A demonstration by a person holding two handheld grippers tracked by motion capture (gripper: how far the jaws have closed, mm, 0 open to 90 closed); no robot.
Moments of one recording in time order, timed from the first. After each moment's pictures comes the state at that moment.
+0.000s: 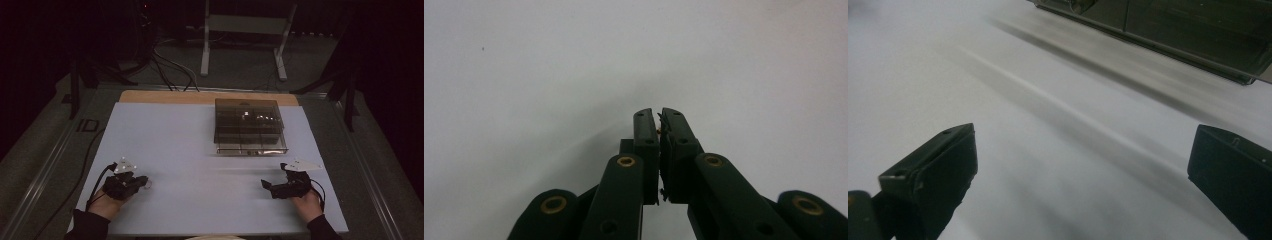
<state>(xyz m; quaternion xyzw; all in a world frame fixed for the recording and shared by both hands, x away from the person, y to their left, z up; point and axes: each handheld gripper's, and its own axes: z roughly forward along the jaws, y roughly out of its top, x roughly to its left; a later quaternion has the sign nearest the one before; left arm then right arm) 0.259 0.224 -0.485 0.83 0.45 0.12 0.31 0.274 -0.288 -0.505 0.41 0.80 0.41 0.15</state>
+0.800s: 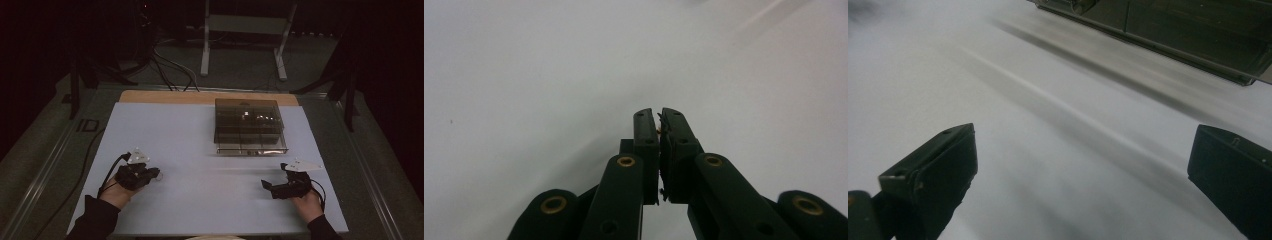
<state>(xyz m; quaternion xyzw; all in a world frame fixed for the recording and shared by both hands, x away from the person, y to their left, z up) 0.280 0.193 -0.468 0.85 0.41 0.11 0.33 0.273 -0.289 -0.505 0.41 0.80 0.41 0.15</state>
